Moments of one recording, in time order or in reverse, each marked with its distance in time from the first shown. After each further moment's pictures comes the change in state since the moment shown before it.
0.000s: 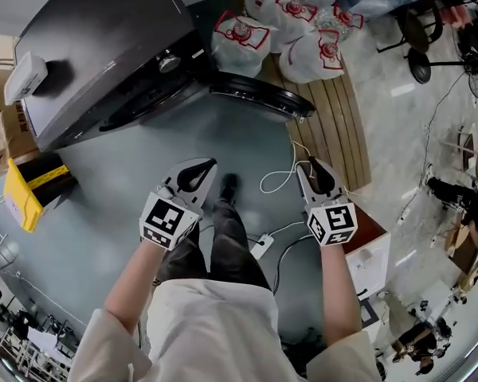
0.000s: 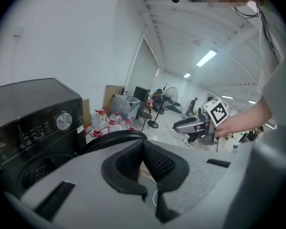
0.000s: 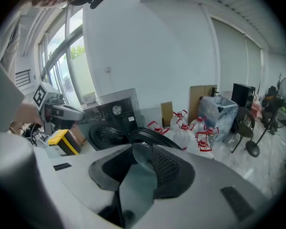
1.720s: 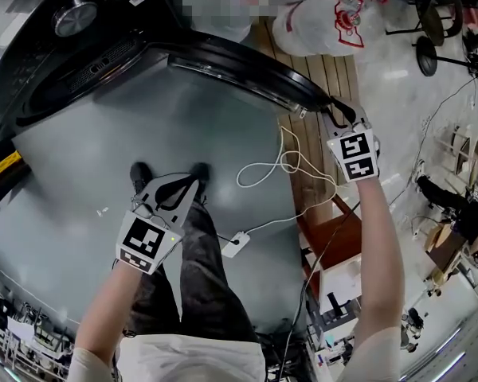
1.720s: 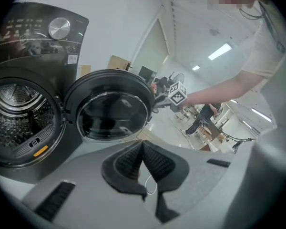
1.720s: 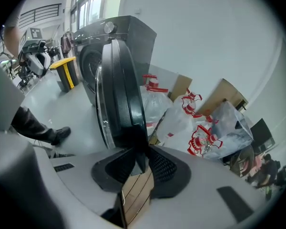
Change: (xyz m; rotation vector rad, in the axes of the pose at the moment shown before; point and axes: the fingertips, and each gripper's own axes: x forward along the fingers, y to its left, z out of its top) left arm 0.137 0.026 -0.200 -0.153 0.181 -0.029; right arm 0.213 -0.202 -0.158 -0.538 0.412 0.033
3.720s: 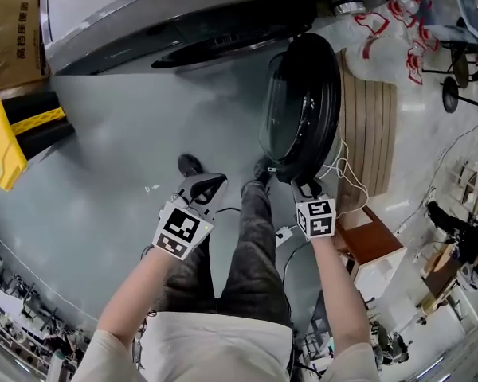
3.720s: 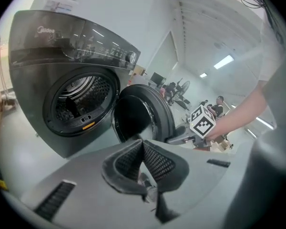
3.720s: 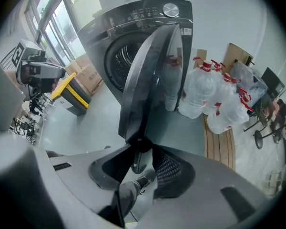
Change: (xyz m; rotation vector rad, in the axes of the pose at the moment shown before) left arm -0.260 0.123 -0.158 -0.101 -0.036 0.067; right arm -0.002 0.455 0.107 0.404 0.153 0.170
